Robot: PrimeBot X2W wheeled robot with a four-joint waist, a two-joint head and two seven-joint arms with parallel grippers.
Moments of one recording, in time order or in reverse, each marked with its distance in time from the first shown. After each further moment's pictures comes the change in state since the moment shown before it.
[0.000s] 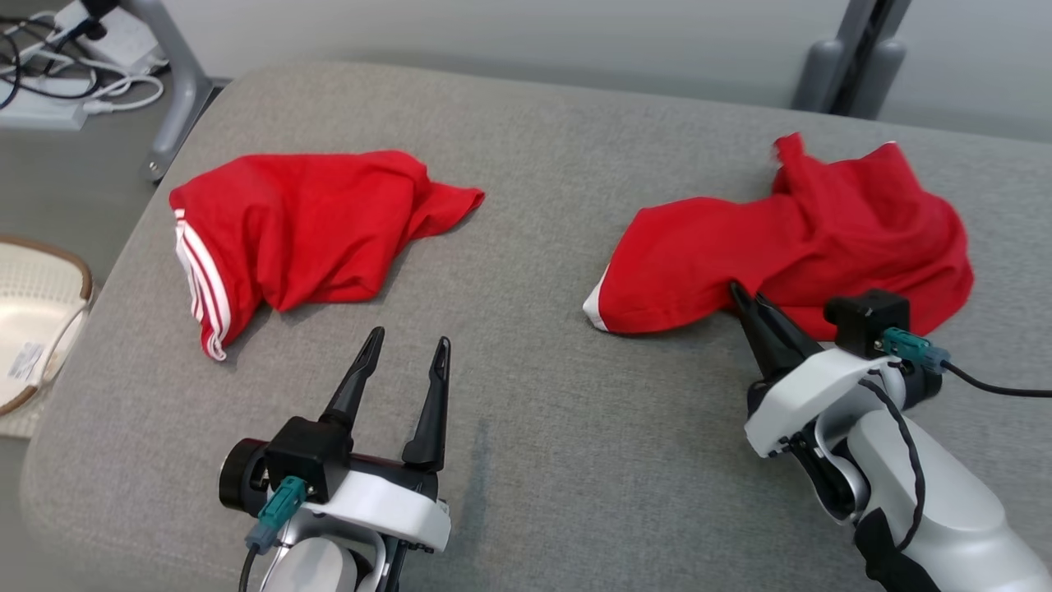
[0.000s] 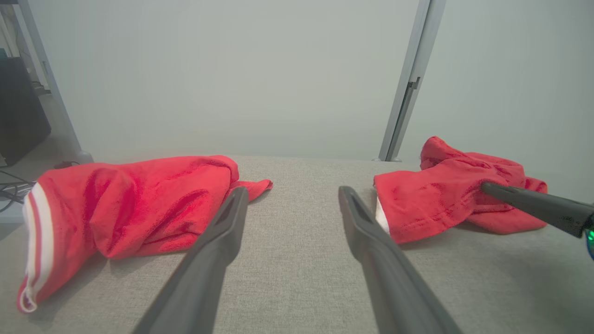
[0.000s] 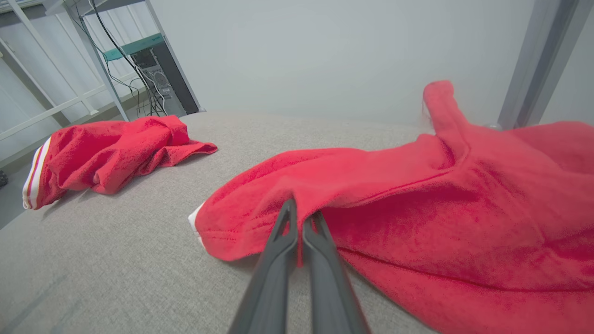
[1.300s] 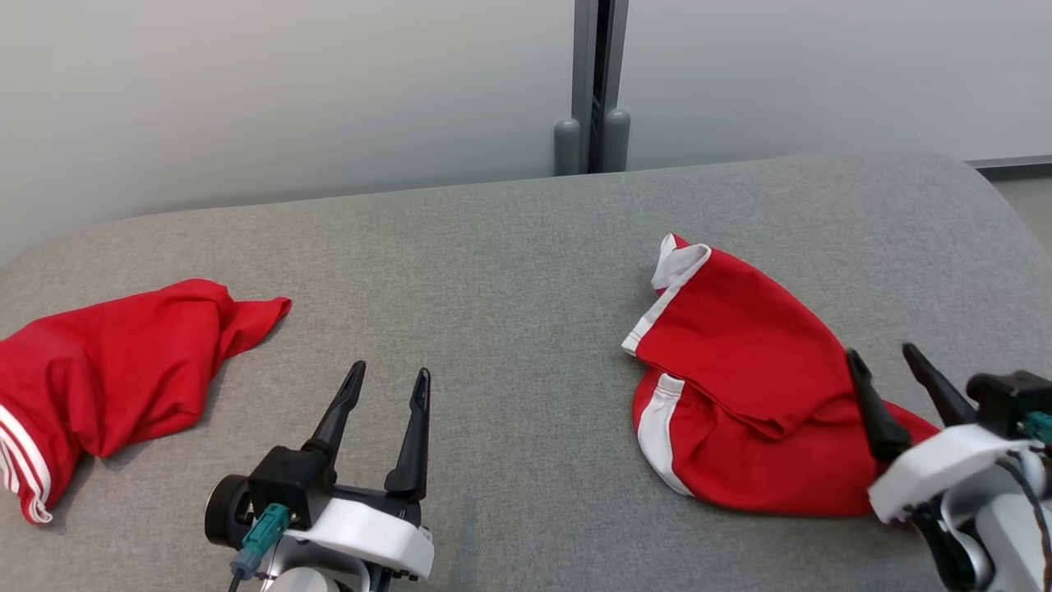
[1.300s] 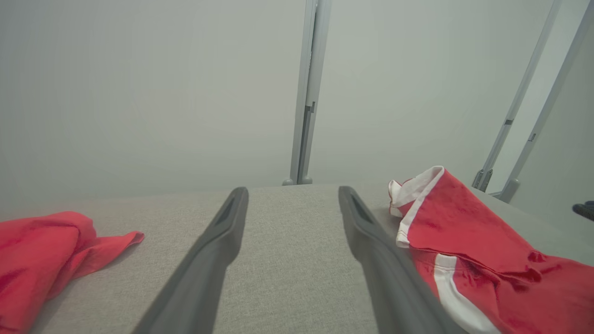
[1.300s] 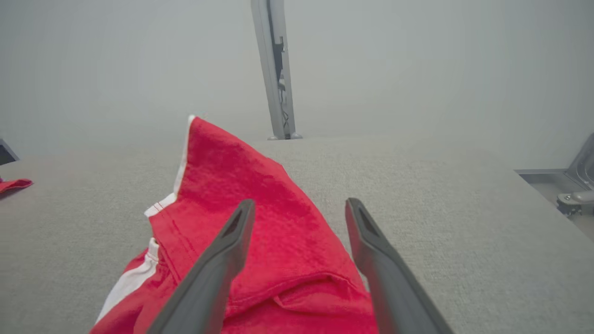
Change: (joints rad) left arm 0.063 -0.001 0.047 0.010 0.001 -0.009 0.000; right arm 0.268 -0.144 -0.248 -0.138 -0.052 0.000 0.024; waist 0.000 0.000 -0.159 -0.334
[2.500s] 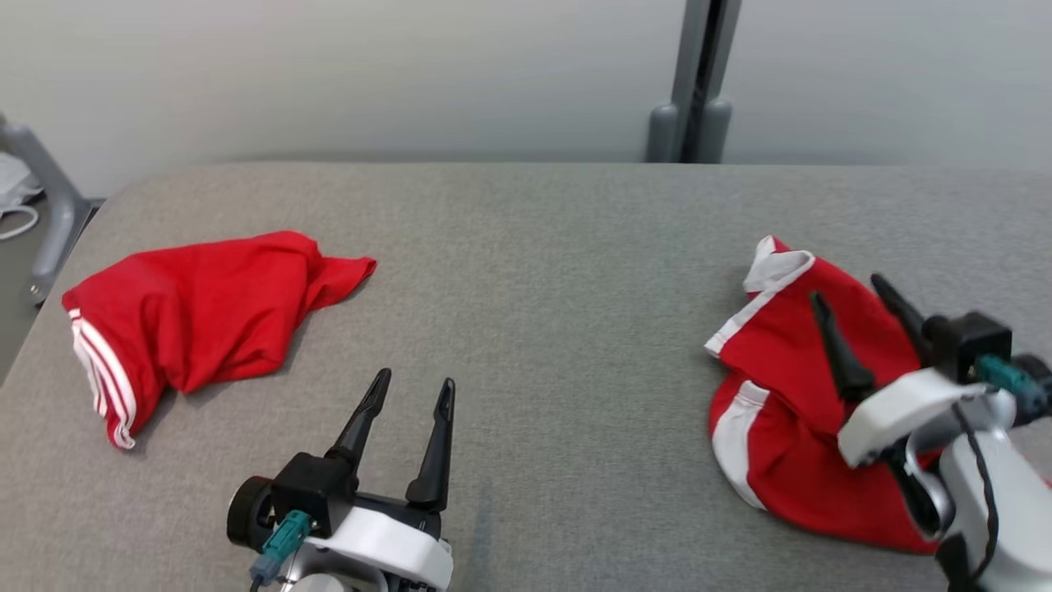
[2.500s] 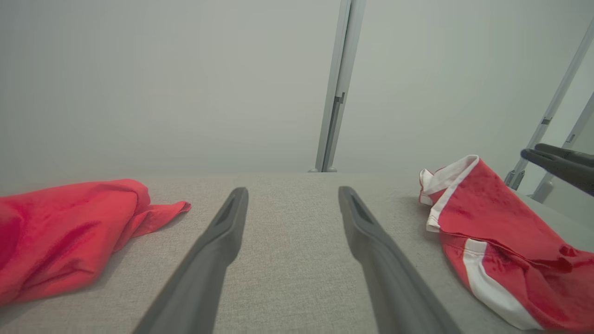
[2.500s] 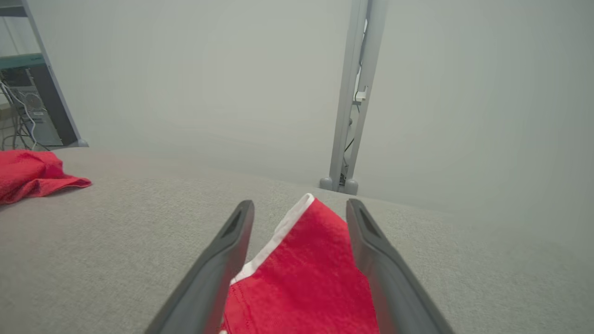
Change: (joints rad) left arm 0.008 0.000 -0.044 -0.007 -0.009 -0.017 0.000; right arm -0.121 0.091 -0.045 -0.005 -0.242 0.000 -0.023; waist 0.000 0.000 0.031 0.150
